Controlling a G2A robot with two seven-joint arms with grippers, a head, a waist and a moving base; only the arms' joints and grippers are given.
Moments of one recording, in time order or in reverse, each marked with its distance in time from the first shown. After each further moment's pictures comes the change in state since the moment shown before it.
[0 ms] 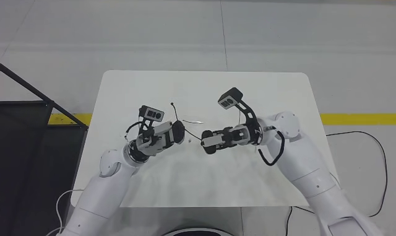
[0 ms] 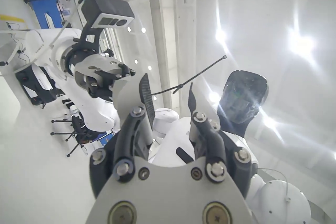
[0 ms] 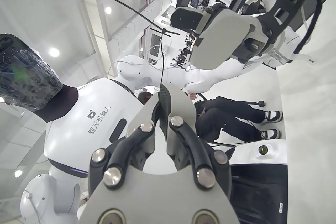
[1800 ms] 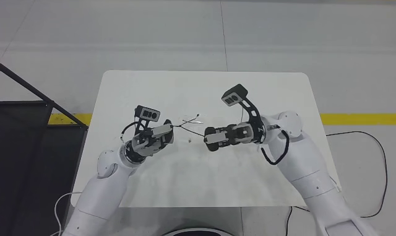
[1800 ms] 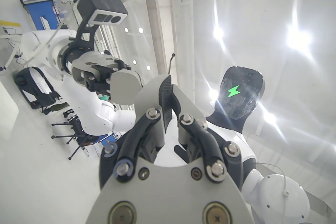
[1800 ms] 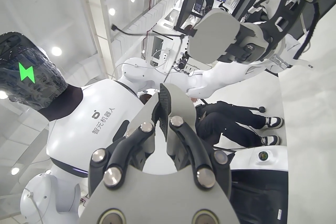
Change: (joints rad) left arm 0.026 -0.018 -0.055 -0.012 0.016 0.000 -0.021; right arm -0.045 -0.026 0.108 -0.038 -0.022 0.026 0.026
